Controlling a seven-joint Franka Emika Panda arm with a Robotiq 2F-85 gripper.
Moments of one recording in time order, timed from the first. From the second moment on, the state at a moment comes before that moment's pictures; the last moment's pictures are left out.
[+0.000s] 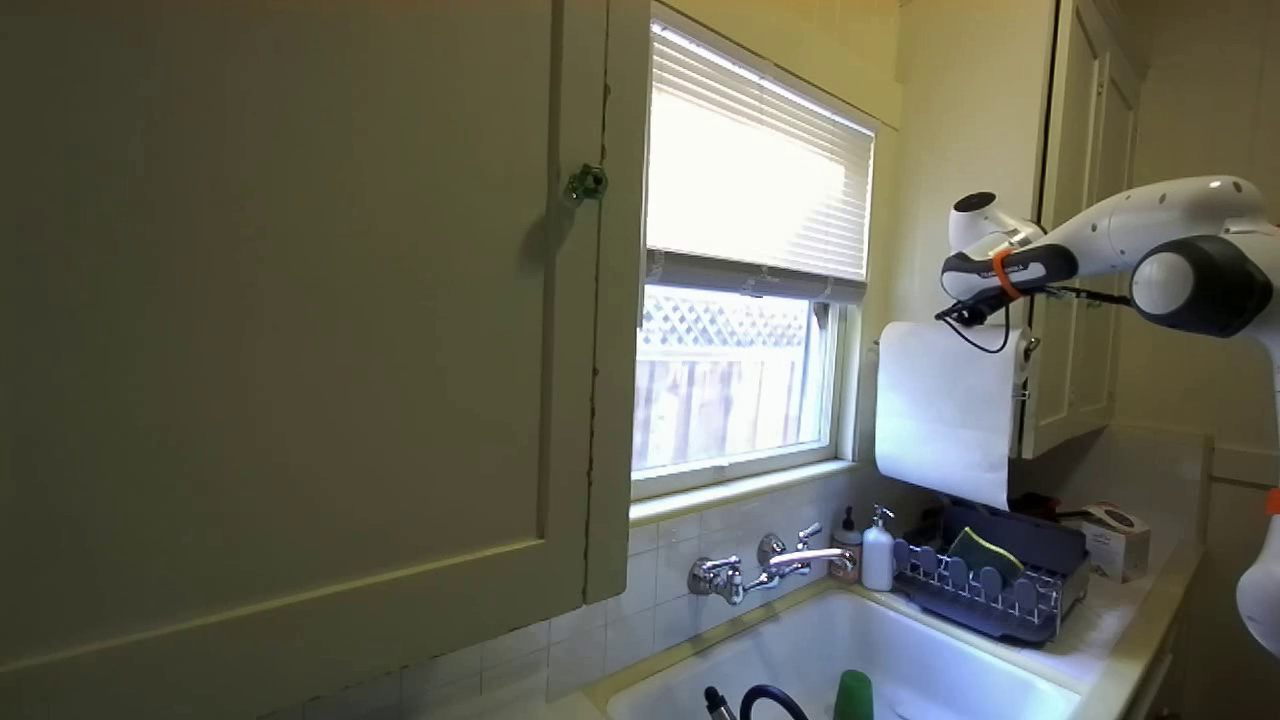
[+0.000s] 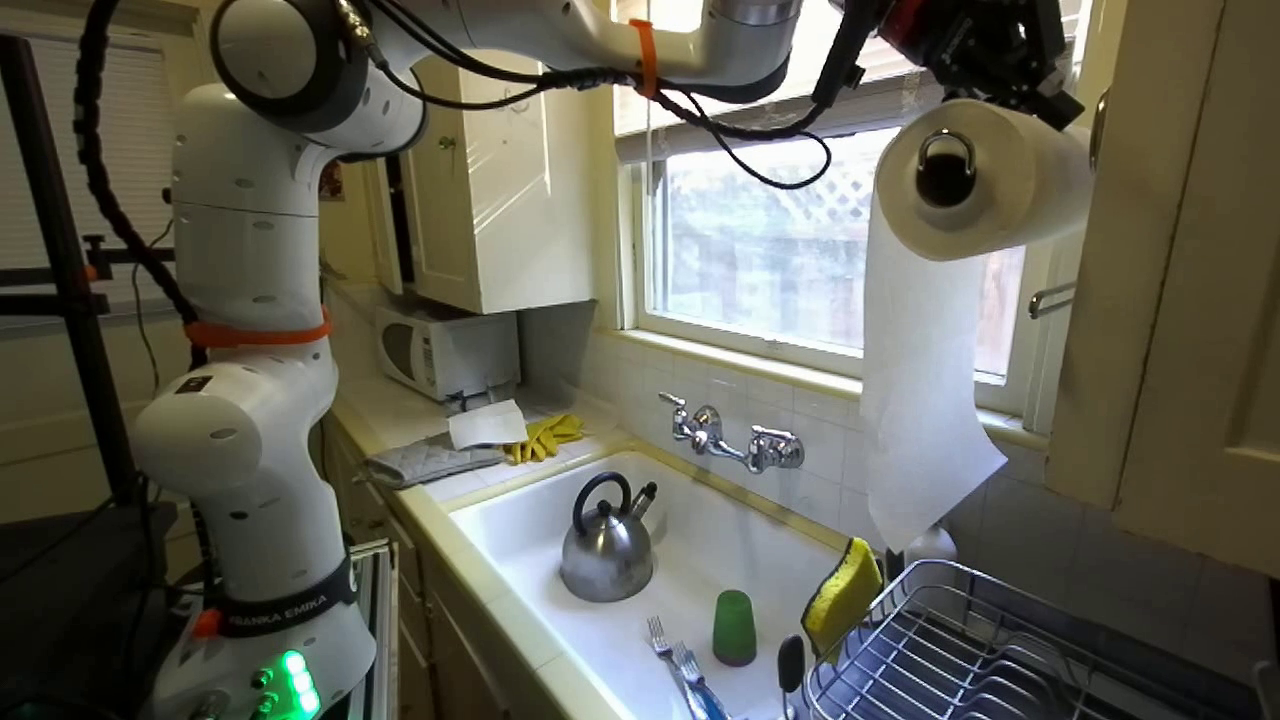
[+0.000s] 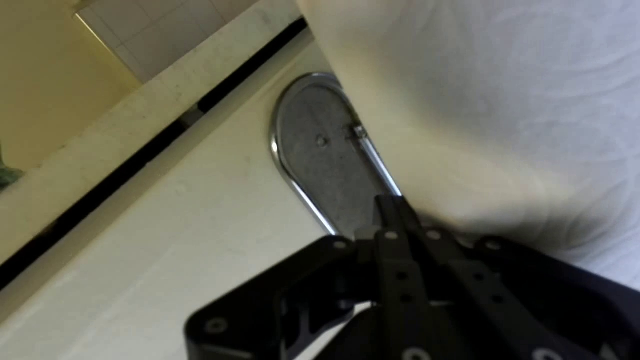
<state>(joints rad) -0.18 0.13 -0.22 -1.40 -0.58 2.19 0.00</state>
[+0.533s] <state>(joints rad) -0.13 0.03 -0.16 -1.37 -0.55 2.11 -0.03</state>
